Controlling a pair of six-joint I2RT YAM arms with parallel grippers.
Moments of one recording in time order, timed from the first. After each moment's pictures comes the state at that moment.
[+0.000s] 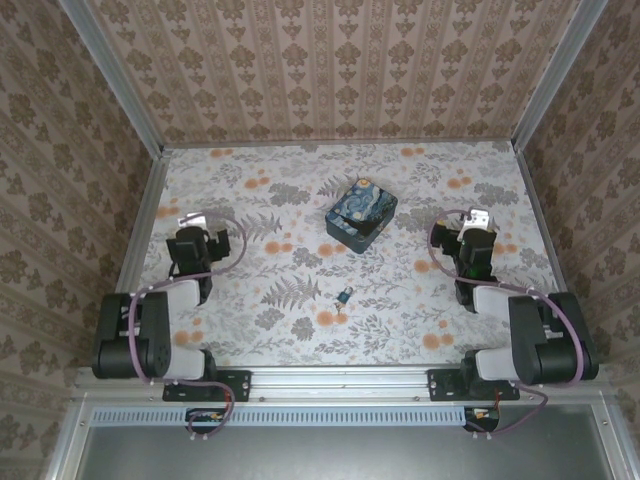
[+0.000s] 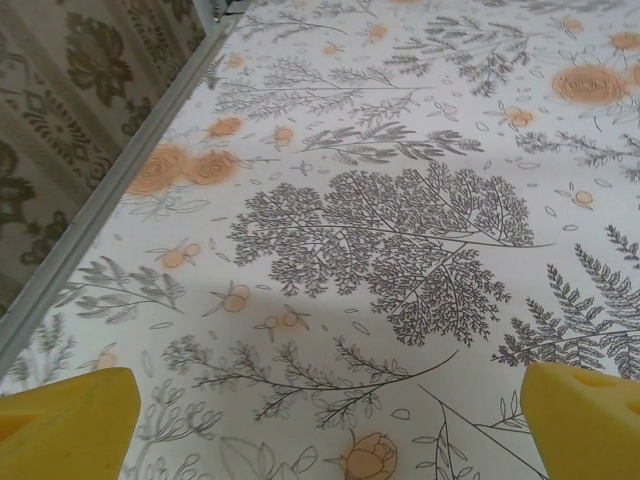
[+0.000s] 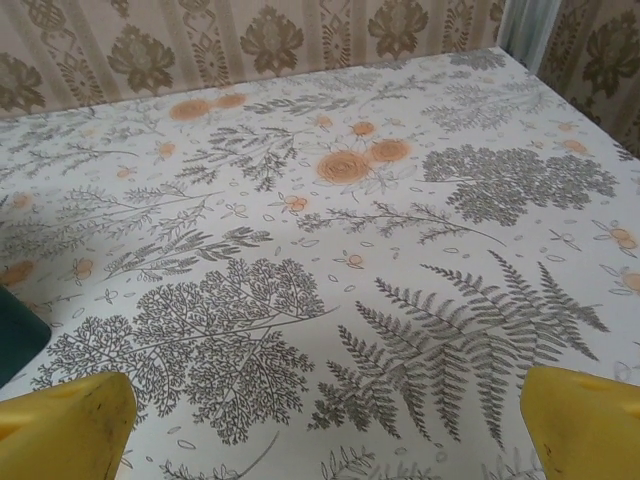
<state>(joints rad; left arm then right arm) -0.04 1.41 0.39 0.53 -0.23 0.01 0.00 1.39 0.32 0.72 0.21 0.13</state>
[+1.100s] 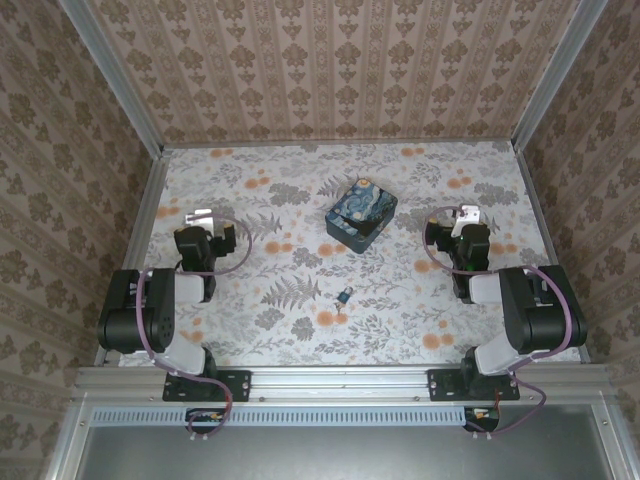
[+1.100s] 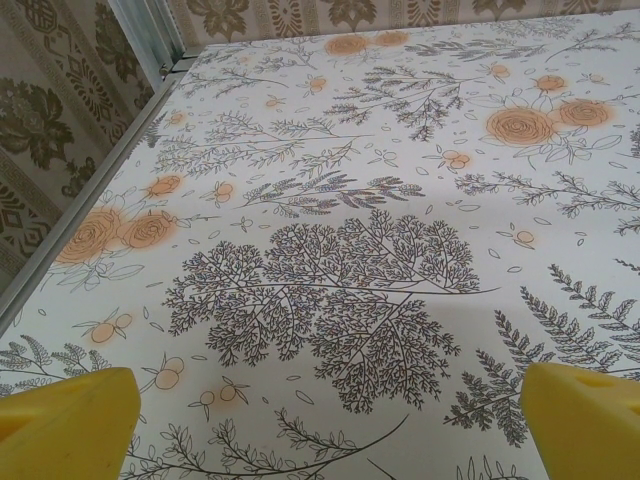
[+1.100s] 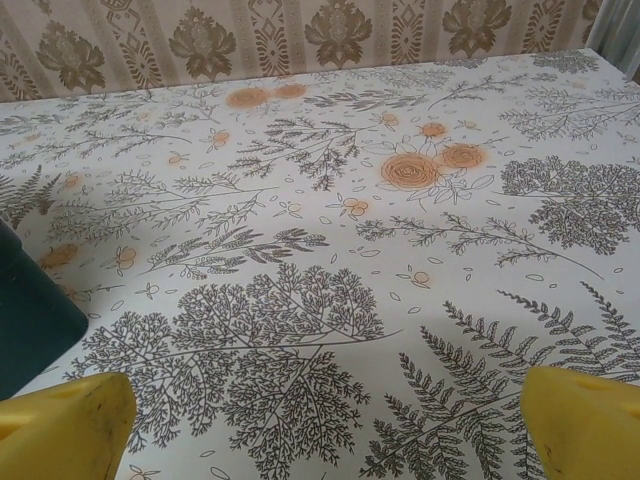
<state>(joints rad) -0.04 1.54 0.39 0.76 -0.15 0.06 -0.01 1.53 0.37 0.82 0.08 0.08</state>
